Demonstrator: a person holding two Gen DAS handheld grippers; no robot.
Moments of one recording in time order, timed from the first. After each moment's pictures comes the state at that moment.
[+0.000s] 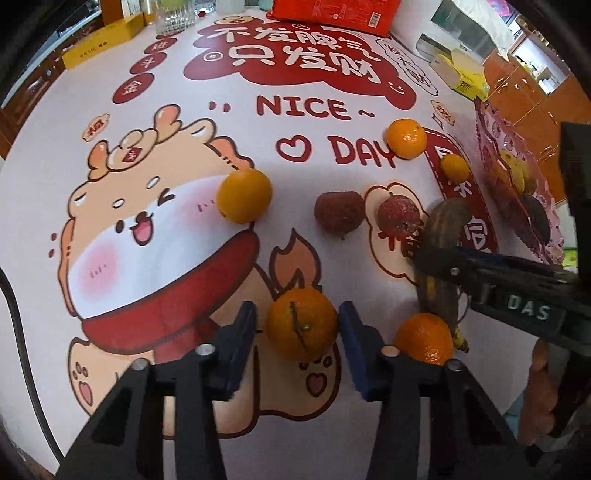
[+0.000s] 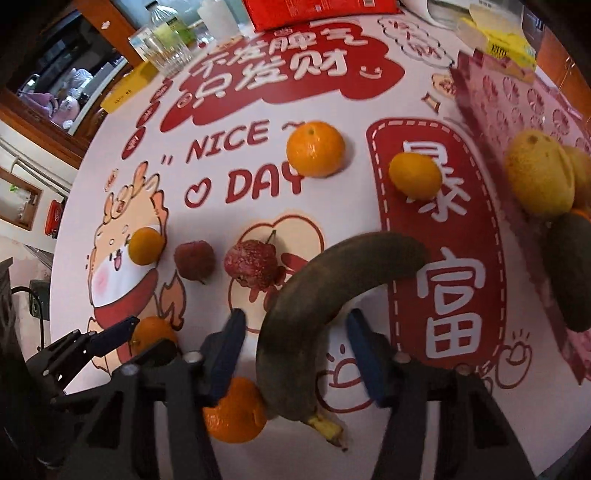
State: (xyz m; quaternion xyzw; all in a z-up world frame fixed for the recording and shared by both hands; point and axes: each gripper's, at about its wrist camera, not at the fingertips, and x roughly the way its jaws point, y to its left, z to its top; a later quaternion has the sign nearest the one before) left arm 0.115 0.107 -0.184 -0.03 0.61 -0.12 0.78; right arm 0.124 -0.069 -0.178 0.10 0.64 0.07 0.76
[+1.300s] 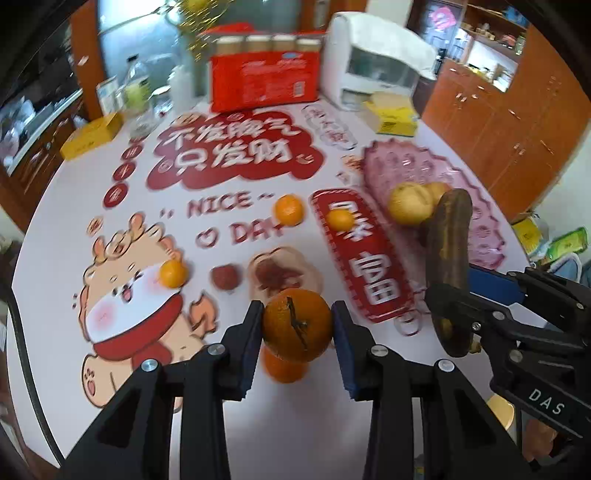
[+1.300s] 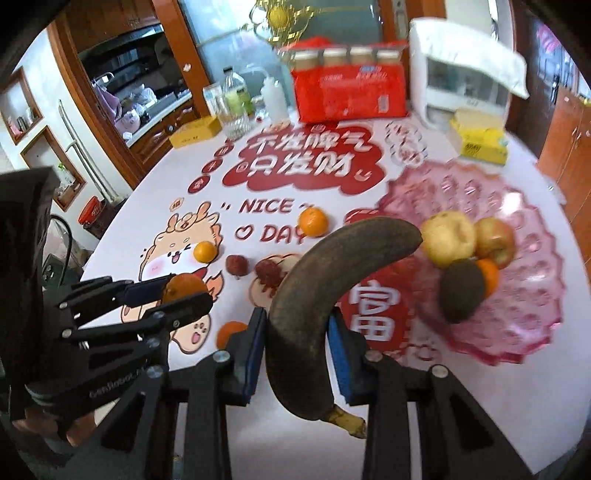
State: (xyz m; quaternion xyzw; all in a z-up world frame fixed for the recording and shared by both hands) left arm 0.054 0.012 -0.073 0.02 0.49 -0.15 0.86; right arm 0.027 -0.131 -0.057 0.03 0.47 0.13 0.87
